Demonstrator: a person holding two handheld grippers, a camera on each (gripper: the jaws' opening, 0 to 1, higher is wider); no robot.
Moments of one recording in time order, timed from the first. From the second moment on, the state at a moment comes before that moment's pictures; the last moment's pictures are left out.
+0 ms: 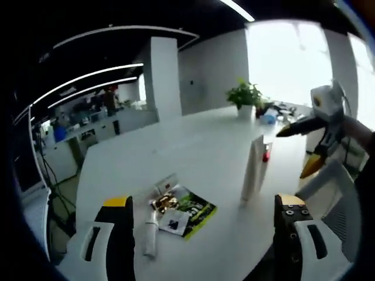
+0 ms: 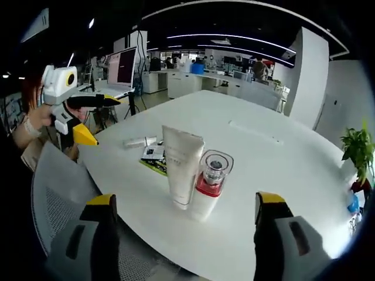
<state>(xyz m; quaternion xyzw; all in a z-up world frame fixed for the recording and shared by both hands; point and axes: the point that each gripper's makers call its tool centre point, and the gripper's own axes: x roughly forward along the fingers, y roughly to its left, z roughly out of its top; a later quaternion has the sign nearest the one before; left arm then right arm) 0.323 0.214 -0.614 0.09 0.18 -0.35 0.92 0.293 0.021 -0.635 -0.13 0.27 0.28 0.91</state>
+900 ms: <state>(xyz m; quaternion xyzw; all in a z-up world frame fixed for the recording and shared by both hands) 0.329 0.248 -0.664 0.13 0.25 -0.32 0.91 0.294 0.022 -0.639 -0.12 0.27 0.27 0.91</state>
